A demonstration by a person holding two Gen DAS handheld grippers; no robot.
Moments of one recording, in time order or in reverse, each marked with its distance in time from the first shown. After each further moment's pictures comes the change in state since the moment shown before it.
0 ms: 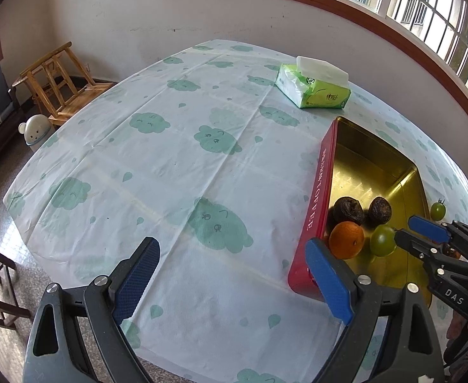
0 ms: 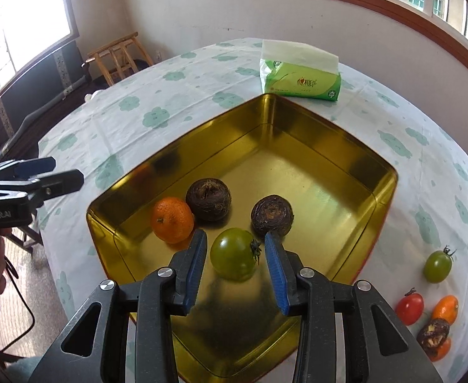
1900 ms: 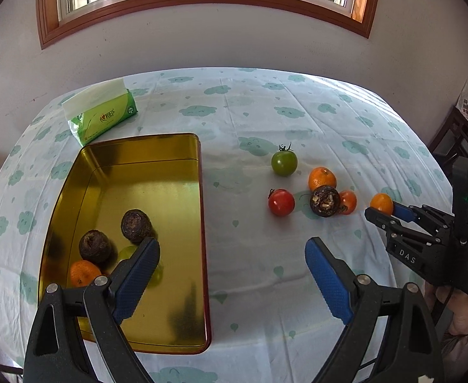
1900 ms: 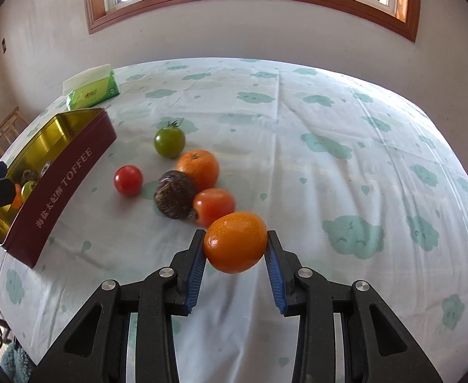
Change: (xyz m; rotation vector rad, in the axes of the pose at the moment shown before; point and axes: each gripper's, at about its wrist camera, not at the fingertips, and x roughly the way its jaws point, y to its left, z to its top) left arm -0.014 -0.255 -0.027 0.476 0.007 -0.284; right arm -0.102 -0.204 -0.161 0.456 -0.053 -0.408
